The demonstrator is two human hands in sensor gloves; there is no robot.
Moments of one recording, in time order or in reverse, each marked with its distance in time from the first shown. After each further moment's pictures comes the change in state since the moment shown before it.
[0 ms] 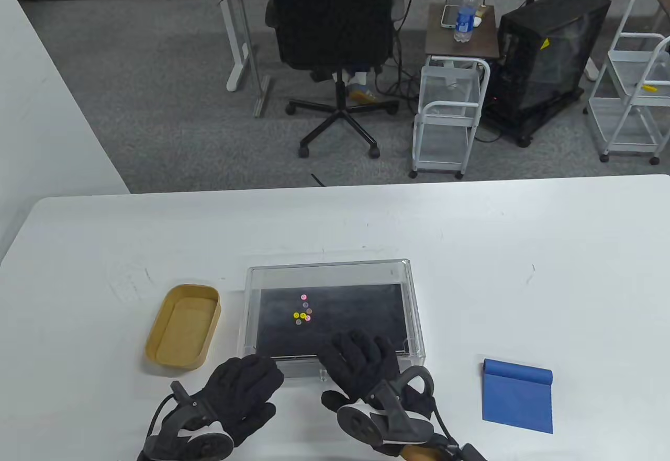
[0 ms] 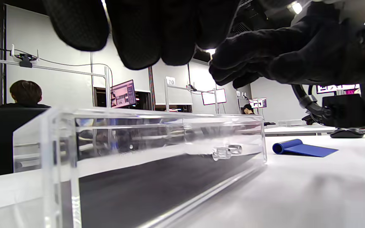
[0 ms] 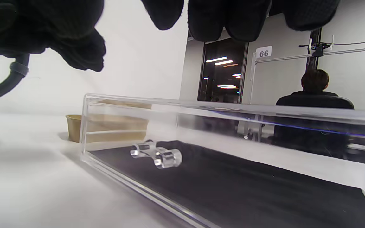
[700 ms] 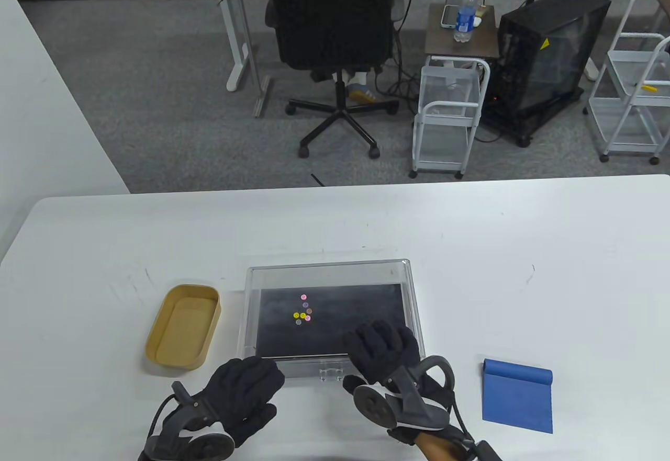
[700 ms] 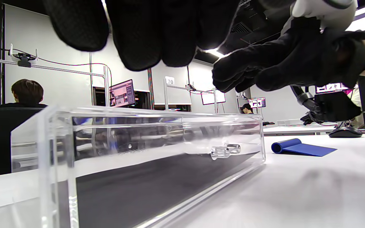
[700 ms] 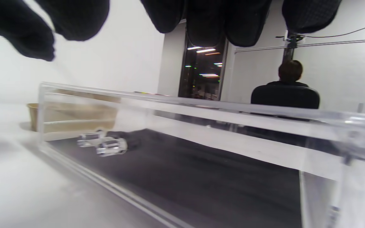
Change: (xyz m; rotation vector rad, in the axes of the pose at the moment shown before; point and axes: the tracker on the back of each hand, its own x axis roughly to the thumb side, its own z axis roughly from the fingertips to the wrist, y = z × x) left_hand 0.000 -0.001 0.001 0.004 -0.001 -0.002; right_hand -0.034 -0.007 0.001 0.058 0.110 0.034
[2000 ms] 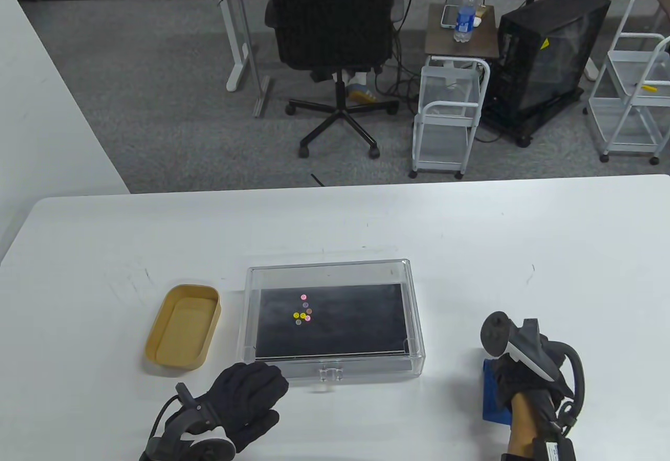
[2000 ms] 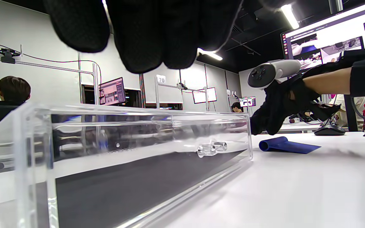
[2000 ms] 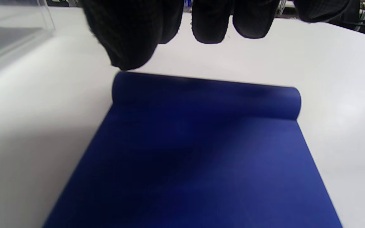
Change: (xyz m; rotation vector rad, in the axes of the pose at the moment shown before) left_hand 0.006 -0.002 0.001 -0.006 -0.046 0.010; right_hand -0.196 0.048 0.059 0.622 0.735 -0.078
